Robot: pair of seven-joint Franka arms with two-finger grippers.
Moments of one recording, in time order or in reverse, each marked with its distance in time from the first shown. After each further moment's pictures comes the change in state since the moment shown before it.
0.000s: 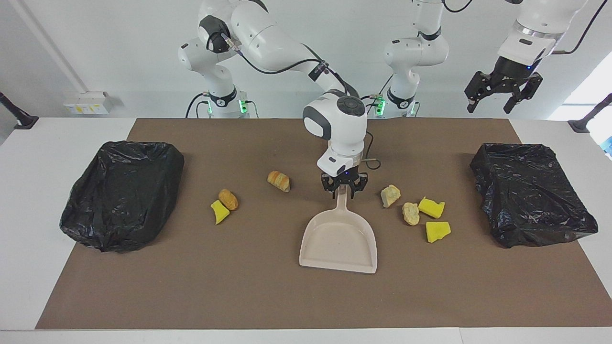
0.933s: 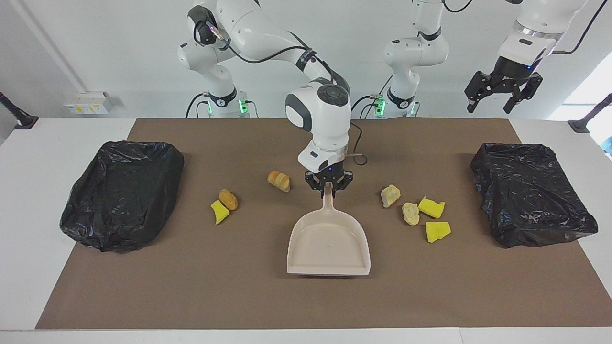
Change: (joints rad) left arm 0.000 0.000 0.000 0.000 0.000 0.000 0.000; right arm -0.099 -0.115 -0.004 -0.001 0.055 -0.133 -0.199
